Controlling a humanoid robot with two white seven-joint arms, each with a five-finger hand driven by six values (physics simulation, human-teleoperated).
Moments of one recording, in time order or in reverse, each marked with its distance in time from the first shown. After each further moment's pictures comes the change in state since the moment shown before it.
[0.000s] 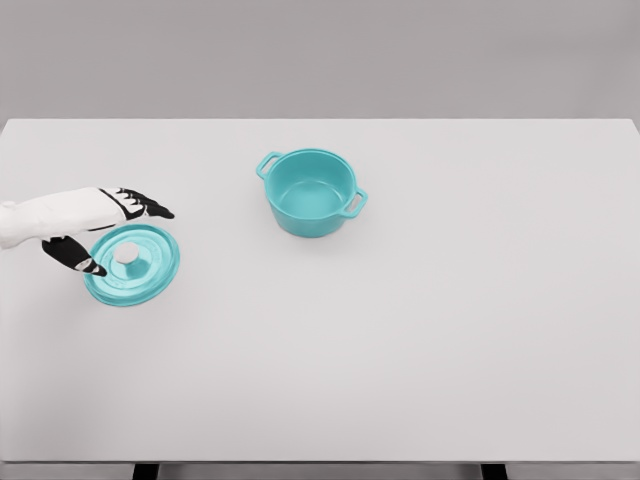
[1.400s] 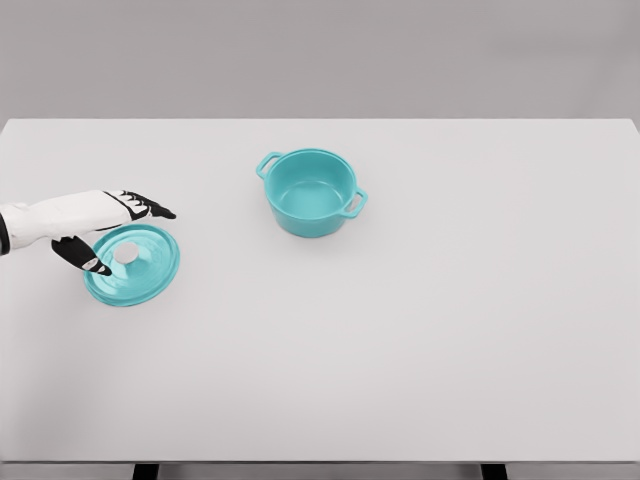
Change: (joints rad) left arm -0.012 -0.068 -0.002 0.096 -0.054 0.000 -0.004; right arm 0.000 0.000 0.000 0.000 0.000 0.000 0.000
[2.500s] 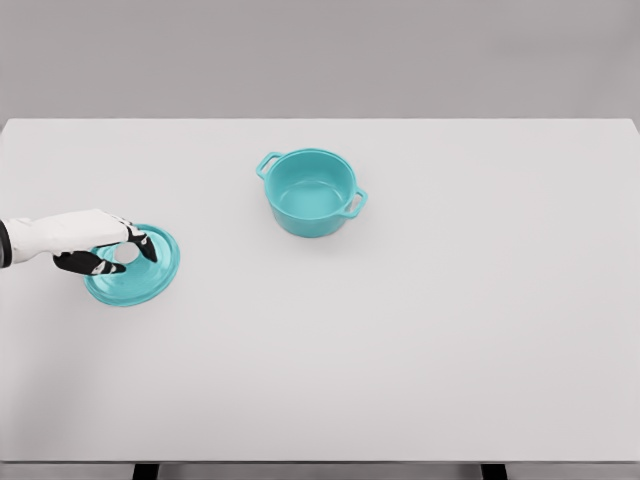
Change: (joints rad) left arm 0.003 0.000 -0.040 0.036 0.014 -0.010 -0.037; right arm 0.000 0.000 0.000 0.000 0.000 0.000 0.000
